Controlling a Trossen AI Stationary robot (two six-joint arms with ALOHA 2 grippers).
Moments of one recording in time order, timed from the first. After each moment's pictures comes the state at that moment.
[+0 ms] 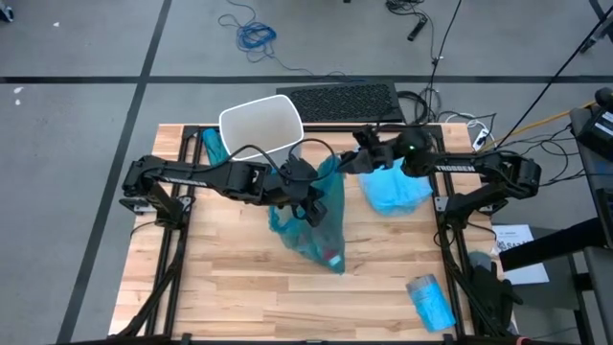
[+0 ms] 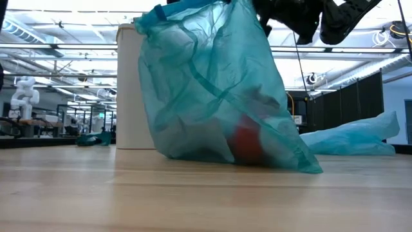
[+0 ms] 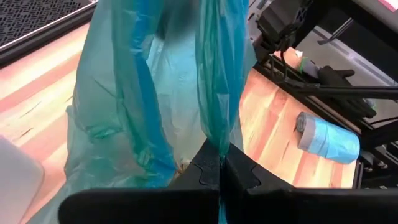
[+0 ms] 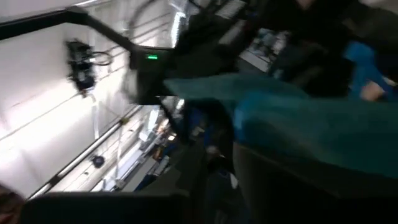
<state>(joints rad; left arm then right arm) -0.12 1.67 1.72 -0.74 -0.32 -0.66 -0.43 1.38 0.74 1.10 -0.89 1.39</state>
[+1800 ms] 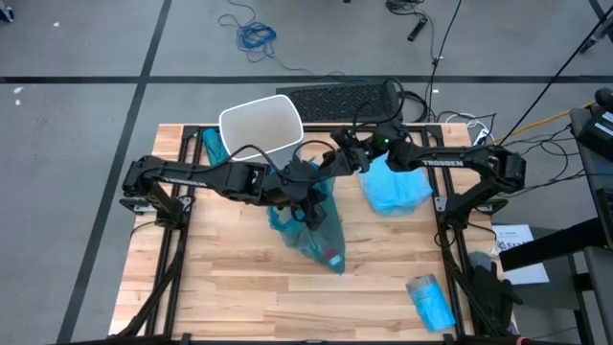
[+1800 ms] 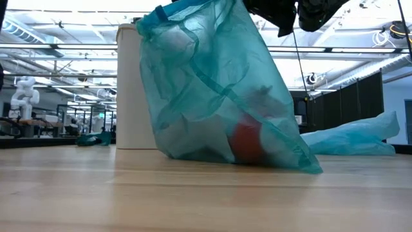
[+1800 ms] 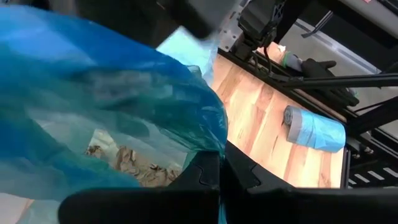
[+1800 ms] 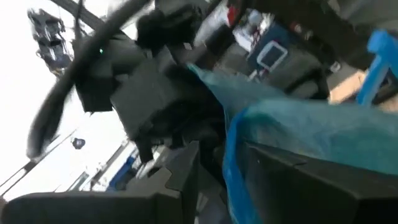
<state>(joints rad) -0.13 1.67 1.72 -0.71 -0.27 -0.59 -0.36 1.50 0.99 0.78 -0.90 1.20</state>
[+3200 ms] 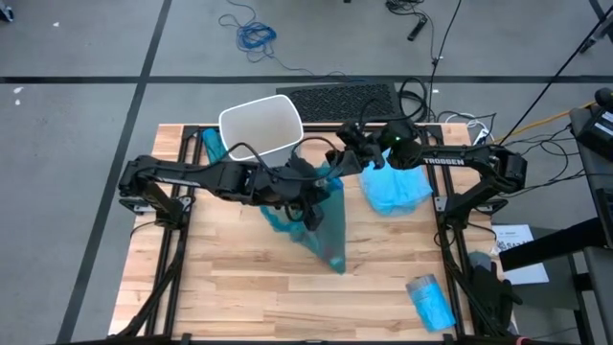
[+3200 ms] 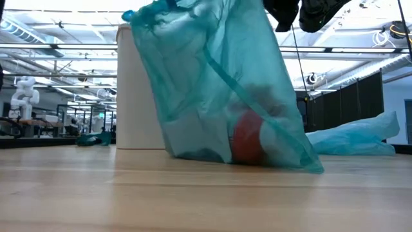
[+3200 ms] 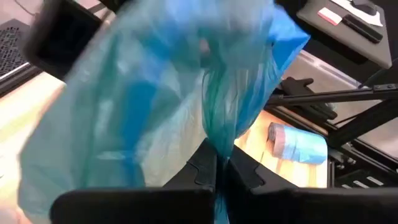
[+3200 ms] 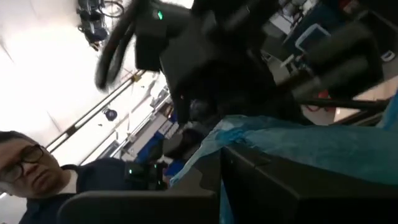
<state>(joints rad) -0.15 1.64 1.72 -0.63 -0.29 -0.54 -0.39 1.50 0.99 0.99 -1.06 1.35</state>
